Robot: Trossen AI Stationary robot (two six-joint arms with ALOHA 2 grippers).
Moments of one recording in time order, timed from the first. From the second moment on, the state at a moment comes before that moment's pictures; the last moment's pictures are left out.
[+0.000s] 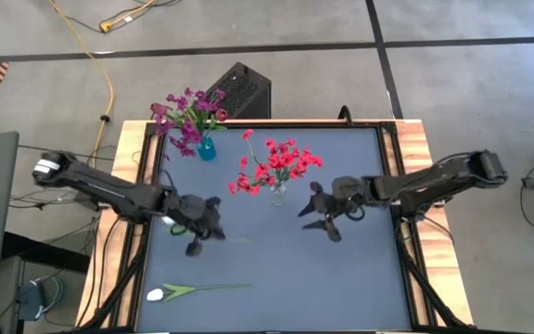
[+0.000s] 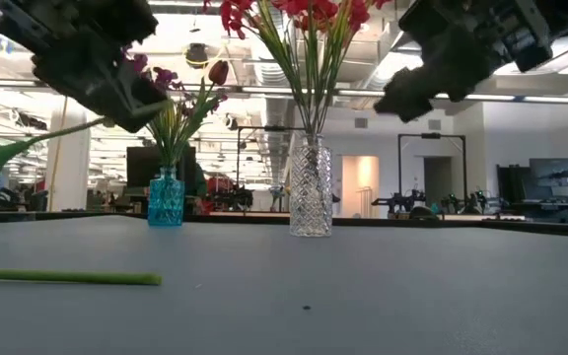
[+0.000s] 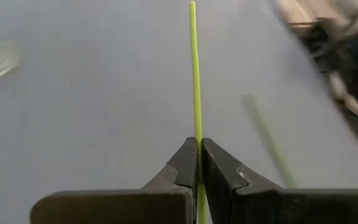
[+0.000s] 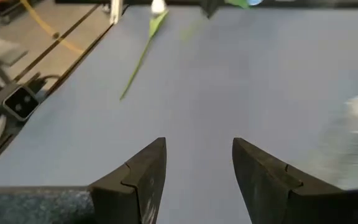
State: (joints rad) left arm -0.21 1.12 0.55 -0.10 0.16 -0.14; right arm 0.07 1.23 0.59 0.16 -0.21 0.00
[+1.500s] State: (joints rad) left arm -0.38 2.21 1.32 0.12 -0.42 0.18; right arm 0.51 1.74 0.72 0.15 0.17 0.61
